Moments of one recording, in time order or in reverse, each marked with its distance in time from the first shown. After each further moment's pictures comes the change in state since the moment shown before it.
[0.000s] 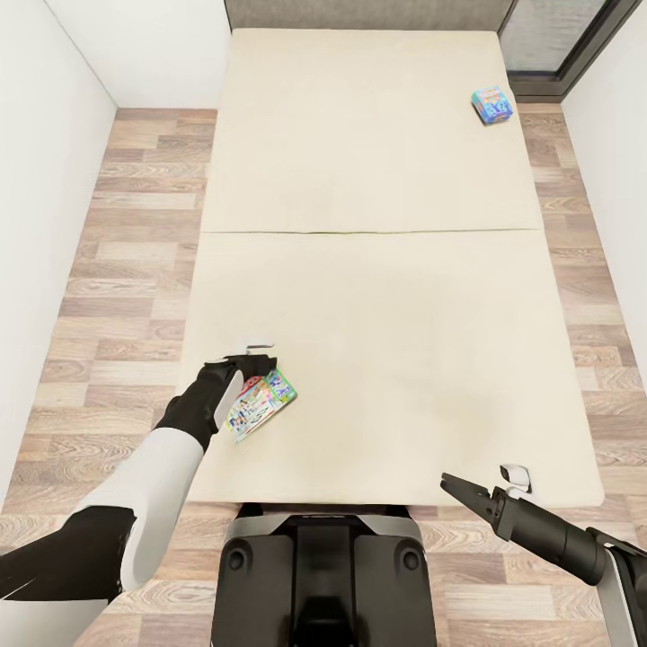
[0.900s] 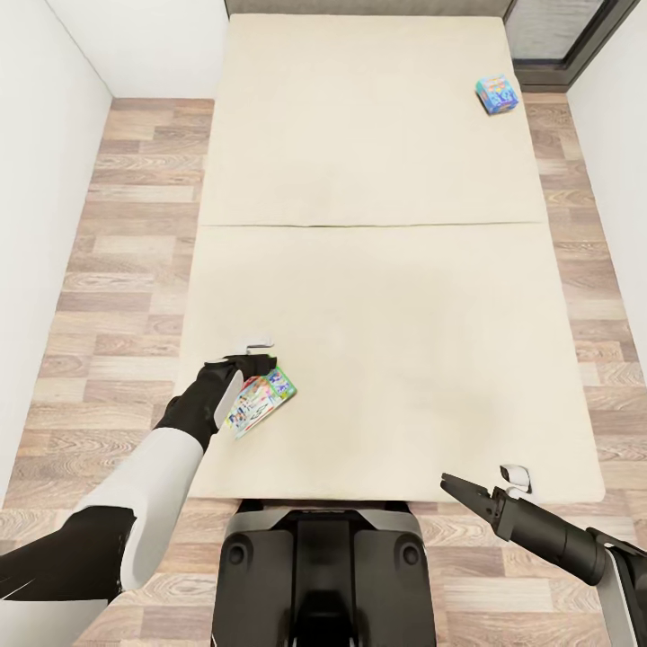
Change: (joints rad) left arm 0.000 0.000 -0.002 0.000 0.000 -0.002 0.000; right arm 0.000 0.000 0.000 0.001 0.000 0.000 0.000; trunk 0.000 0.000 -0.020
